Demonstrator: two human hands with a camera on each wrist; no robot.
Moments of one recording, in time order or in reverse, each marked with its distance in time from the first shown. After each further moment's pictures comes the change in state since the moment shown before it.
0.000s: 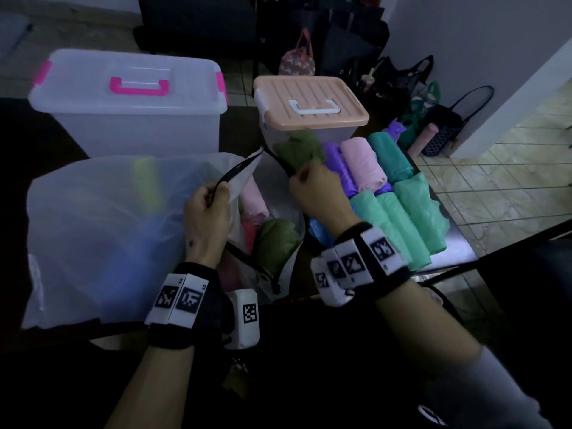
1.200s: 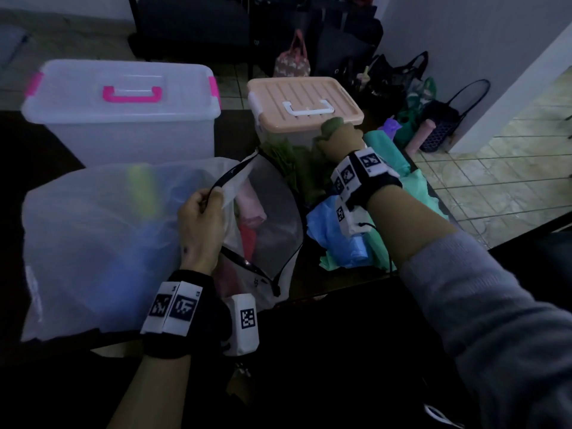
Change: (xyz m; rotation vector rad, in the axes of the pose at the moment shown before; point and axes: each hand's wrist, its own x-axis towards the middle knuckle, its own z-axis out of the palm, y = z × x) left_hand -0.001 0.002 0.001 -0.028 0.021 -0.004; right_hand 0.096 0.028 -0.037 -0.185 0.089 0.125
